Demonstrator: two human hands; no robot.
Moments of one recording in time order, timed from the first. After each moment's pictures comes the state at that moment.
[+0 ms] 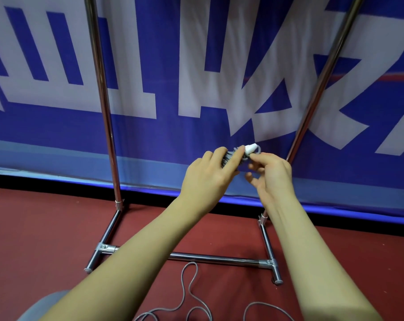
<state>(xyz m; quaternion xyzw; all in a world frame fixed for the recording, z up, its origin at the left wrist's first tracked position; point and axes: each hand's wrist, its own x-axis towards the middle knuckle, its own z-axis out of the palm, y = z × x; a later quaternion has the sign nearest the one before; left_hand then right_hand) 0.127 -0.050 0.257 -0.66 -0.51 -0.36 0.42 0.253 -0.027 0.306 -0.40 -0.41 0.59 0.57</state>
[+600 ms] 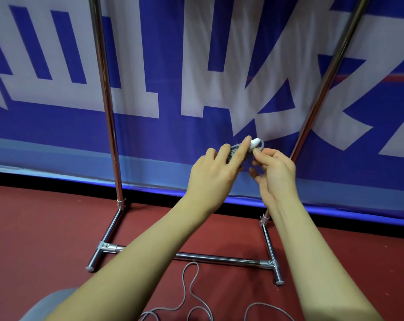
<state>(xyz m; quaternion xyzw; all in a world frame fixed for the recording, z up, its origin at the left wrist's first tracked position) 0.131 -0.046 0.260 -0.62 -0.54 -0.37 0.43 0.251 -0.023 0.304 -0.38 -0.43 0.57 0.59</state>
